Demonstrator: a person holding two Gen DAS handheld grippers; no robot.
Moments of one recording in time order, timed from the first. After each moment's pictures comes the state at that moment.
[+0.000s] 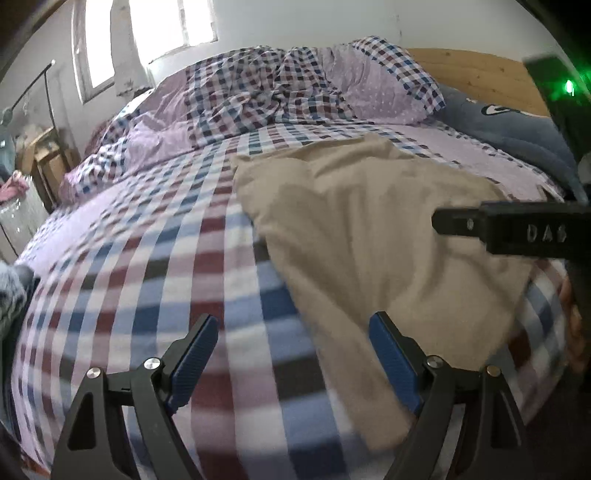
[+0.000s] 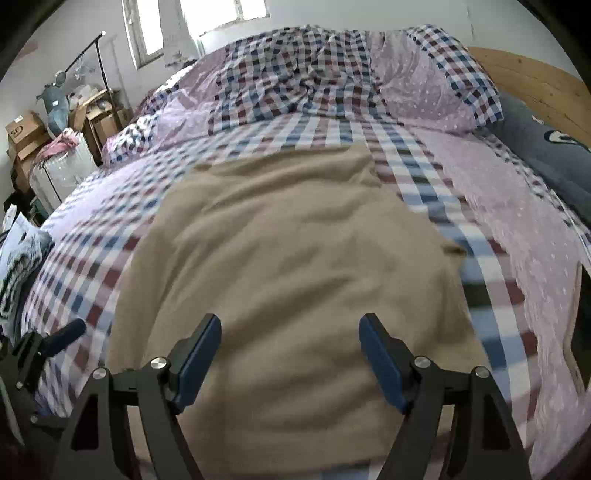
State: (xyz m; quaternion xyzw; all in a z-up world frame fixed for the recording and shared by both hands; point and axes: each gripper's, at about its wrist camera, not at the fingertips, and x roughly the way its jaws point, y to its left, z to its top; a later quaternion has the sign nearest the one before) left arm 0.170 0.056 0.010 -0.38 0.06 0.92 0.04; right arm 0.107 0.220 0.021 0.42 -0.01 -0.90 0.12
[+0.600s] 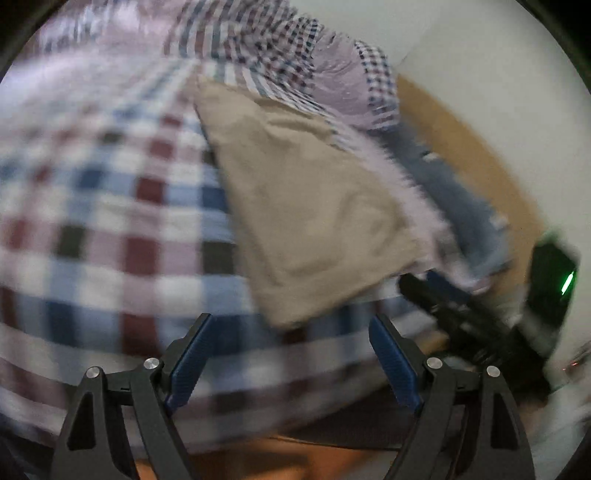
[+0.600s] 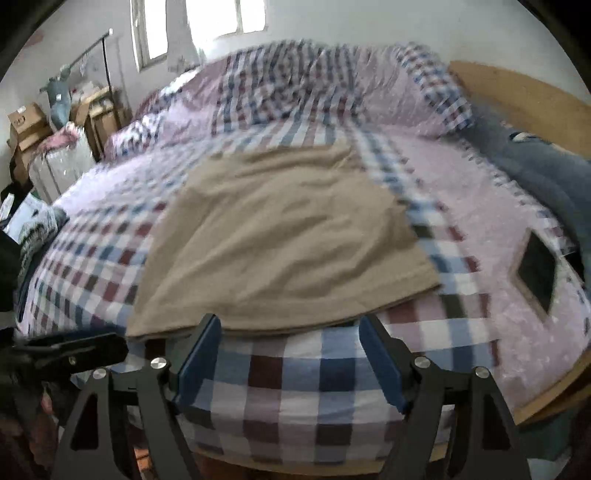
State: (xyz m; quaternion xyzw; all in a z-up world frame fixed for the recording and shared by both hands) left arm 0.200 0.007 -0.002 -0.47 -0.27 0.80 0.25; right arm 0.218 0.236 0.051 0.37 0.00 -0.93 0.09
